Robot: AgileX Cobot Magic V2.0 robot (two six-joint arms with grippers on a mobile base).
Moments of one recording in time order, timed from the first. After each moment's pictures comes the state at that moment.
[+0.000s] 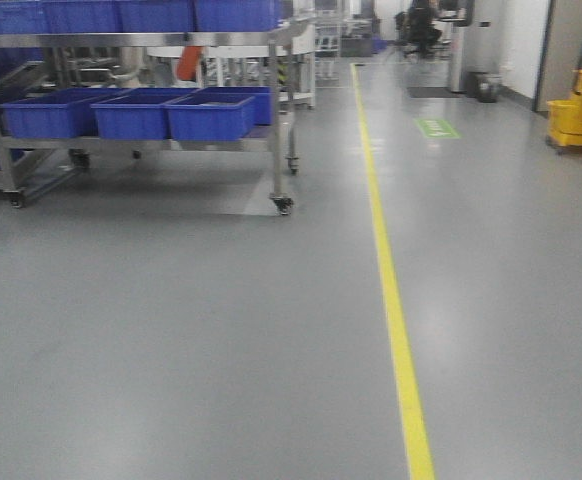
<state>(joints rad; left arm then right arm) -0.17 0.14 -0.36 0.05 0.48 -0.02 0.24 0.01 -0.45 -0.31 0.58 0.24</state>
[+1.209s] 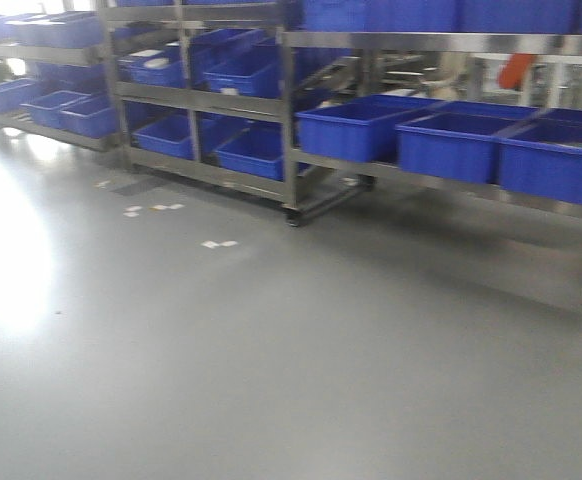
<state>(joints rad) -0.17 0.14 -0.36 0.05 0.48 -0.02 0.24 0.01 -0.45 -0.31 0.58 0.24</state>
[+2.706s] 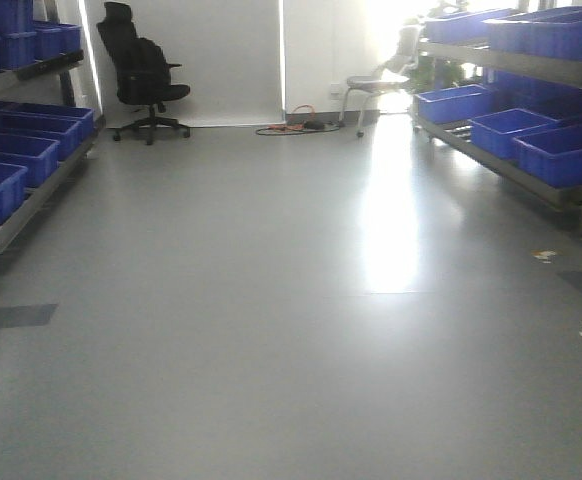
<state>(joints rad) -0.17 0.14 -0.36 0.05 0.48 -0.02 0.24 0.01 -0.45 -0.31 0.57 0.24</state>
